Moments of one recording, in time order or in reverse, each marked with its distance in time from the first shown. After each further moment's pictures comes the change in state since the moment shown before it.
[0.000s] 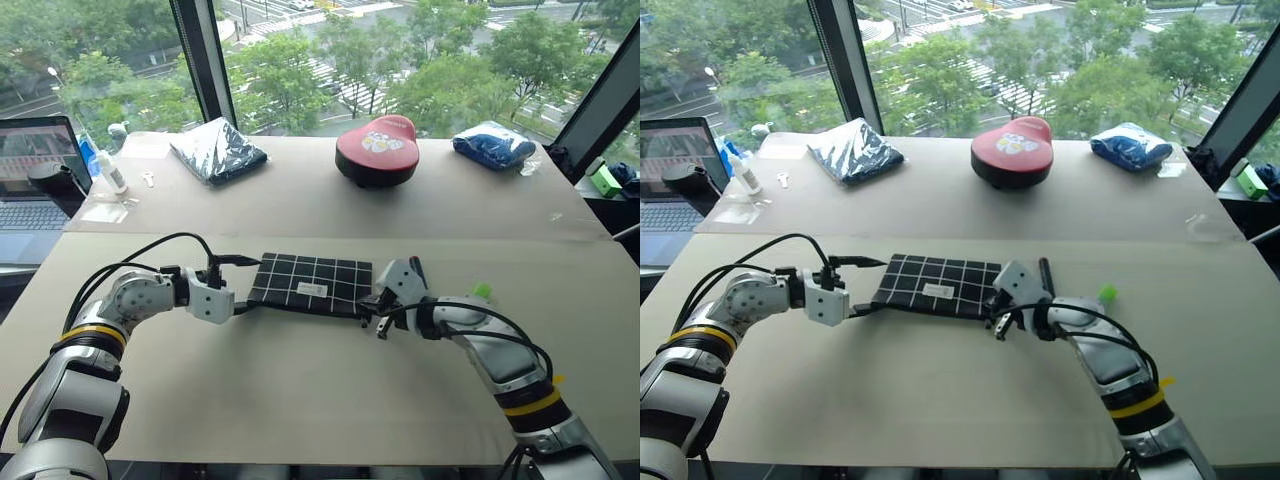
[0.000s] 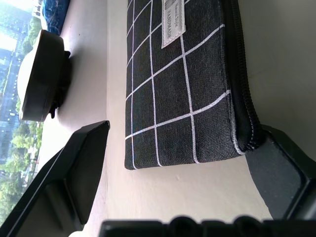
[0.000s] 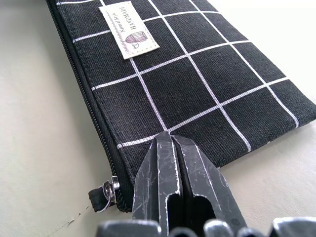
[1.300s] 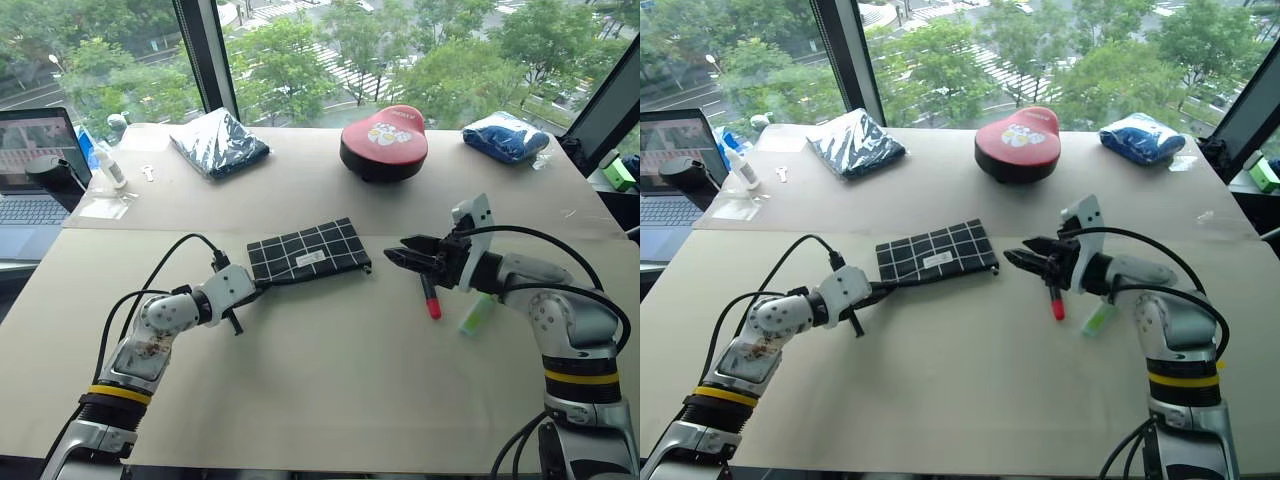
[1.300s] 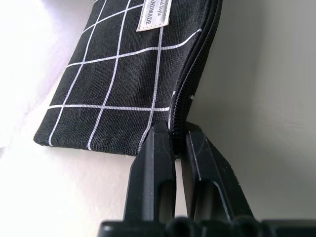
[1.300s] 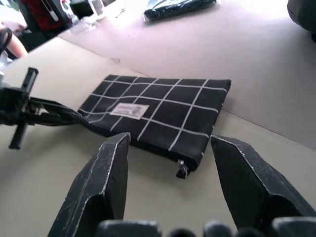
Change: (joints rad) left arm 0.460 -0.144 0.208 -1.099 -0.300 1.440 0.001; right arm -0.089 -0.071 -0.282 -0.031 0.313 0.202 -0.003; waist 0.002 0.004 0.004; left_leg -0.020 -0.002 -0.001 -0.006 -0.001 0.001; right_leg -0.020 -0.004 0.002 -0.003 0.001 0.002
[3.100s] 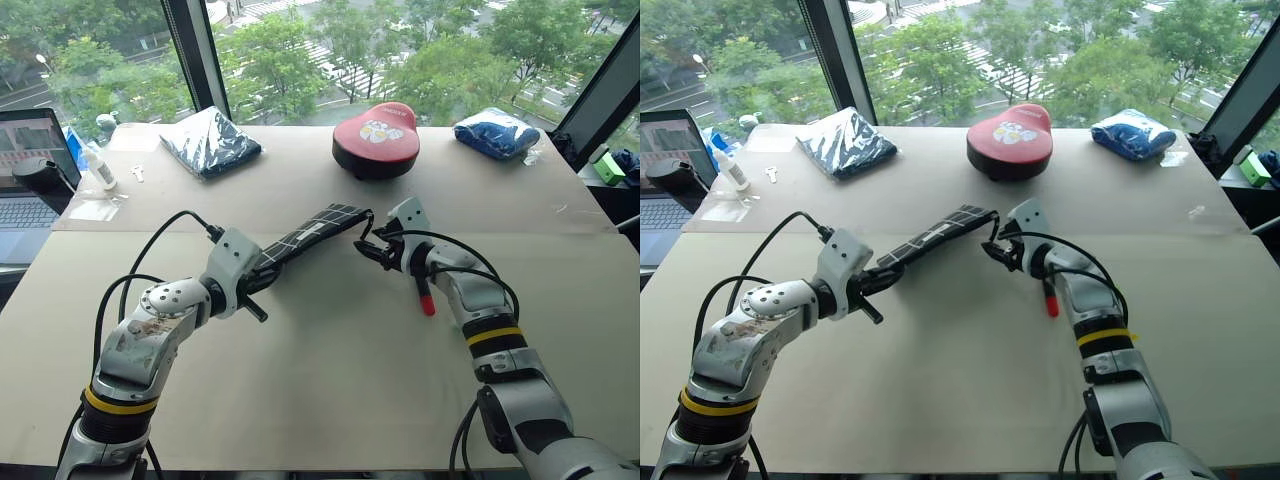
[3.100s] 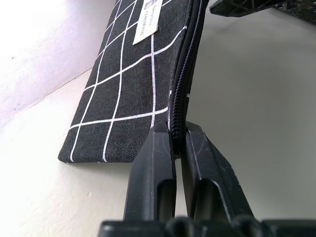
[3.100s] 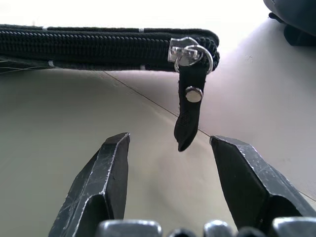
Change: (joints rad) left arm -0.067 -0.048 0.106 -0.415 -0.278 0.707 0.180; right arm -0.276 0.256 0.090 0.622 -0.312 -0.423 -0.113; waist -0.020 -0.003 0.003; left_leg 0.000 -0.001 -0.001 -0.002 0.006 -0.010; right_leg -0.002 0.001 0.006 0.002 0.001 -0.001
